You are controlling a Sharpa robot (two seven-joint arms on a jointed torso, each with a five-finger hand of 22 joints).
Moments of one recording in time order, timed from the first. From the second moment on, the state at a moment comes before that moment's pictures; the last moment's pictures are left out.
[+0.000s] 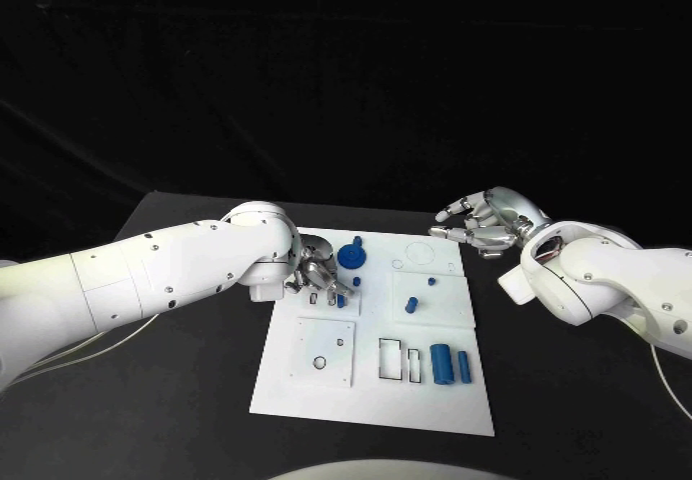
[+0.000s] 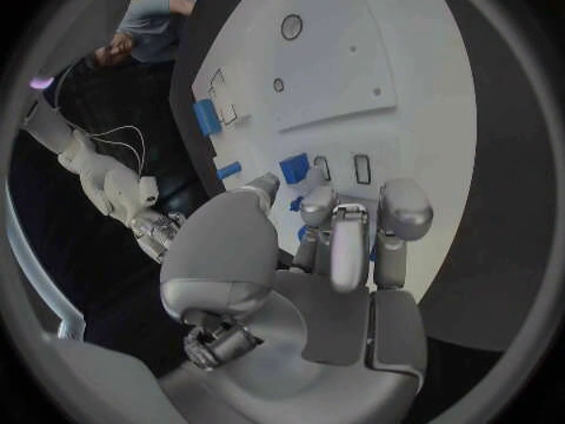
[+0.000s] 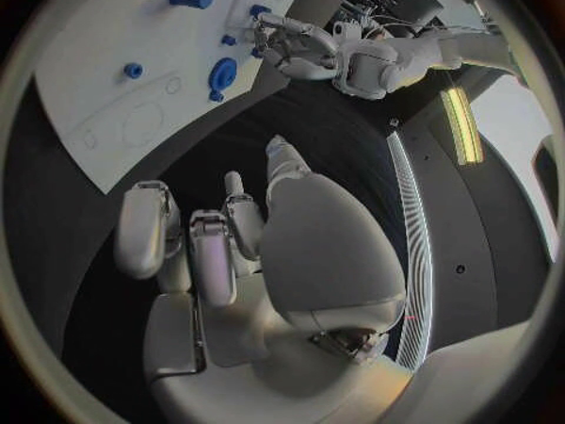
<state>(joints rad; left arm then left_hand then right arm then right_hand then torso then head) 1.26 -0.64 -0.05 1.38 -1.05 0.30 -0.52 1.09 -0.05 0.19 0.29 0.16 0.79 0.08 0.80 0.62 1.23 0.01 1.23 1.02 1.46 -0.05 1.50 1.31 0.11 1.27 0.06 1.33 0.99 1.31 -0.93 -0.14 1.63 -0.74 -0.50 -0.06 1.39 -0.12 -0.02 0.29 0.25 0.84 0.16 0.26 0.41 1.35 0.08 1.33 1.29 1.47 0.00 1.53 1.31 0.08 1.37 0.11 1.25 1.30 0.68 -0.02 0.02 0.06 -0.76</state>
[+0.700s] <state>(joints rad) 1.26 -0.64 -0.05 1.39 -1.02 0.31 -0.52 1.26 -0.11 0.60 0.27 0.17 0.76 0.08 0.78 0.64 1.21 0.01 1.22 1.01 1.47 -0.05 1.50 1.31 0.11 1.26 0.06 1.33 0.99 1.30 -0.92 -0.14 1.62 -0.76 -0.49 -0.06 1.39 -0.12 -0.02 0.29 0.26 0.84 0.16 0.26 0.41 1.35 0.08 1.33 1.29 1.47 0.00 1.53 1.31 0.08 1.37 0.11 1.25 1.30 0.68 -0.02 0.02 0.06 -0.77</state>
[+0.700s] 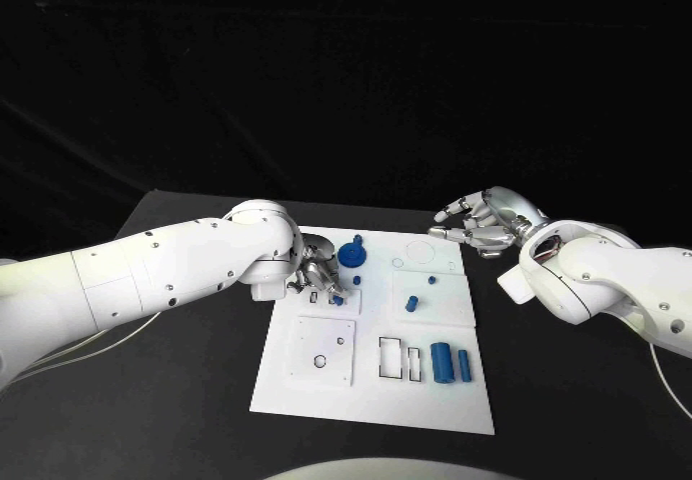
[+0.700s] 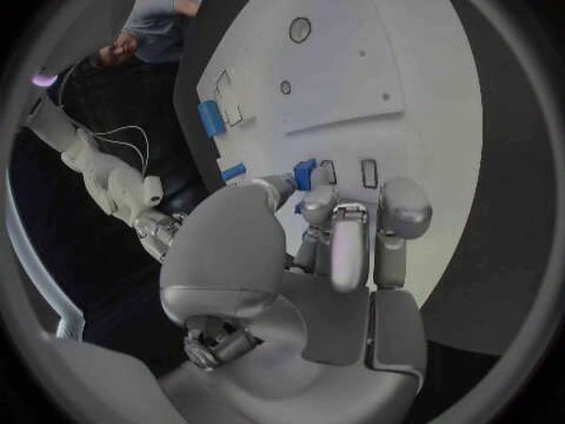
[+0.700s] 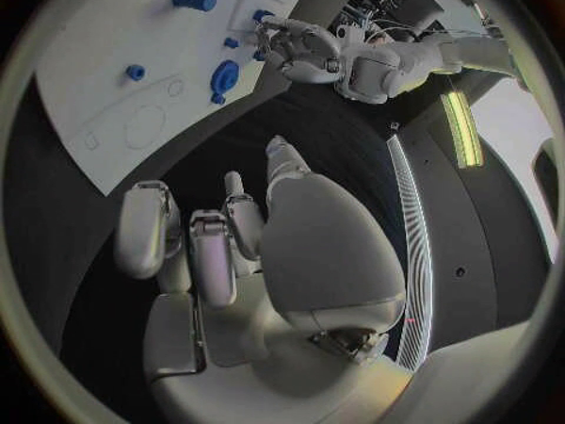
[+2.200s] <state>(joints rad) 1.21 -0.78 -0.06 1.55 -1.04 0.00 -0.49 1.13 -0.21 0.82 0.23 0.20 0.78 0.08 0.86 0.74 1.28 -0.01 1.26 1.06 1.47 -0.06 1.52 1.31 0.11 1.30 0.05 1.38 1.09 1.30 -0.92 -0.14 1.62 -0.79 -0.48 -0.07 1.38 -0.11 -0.02 0.29 0.27 0.84 0.16 0.27 0.41 1.34 0.08 1.33 1.29 1.47 0.00 1.53 1.31 0.08 1.37 0.11 1.24 1.30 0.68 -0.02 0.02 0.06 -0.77</state>
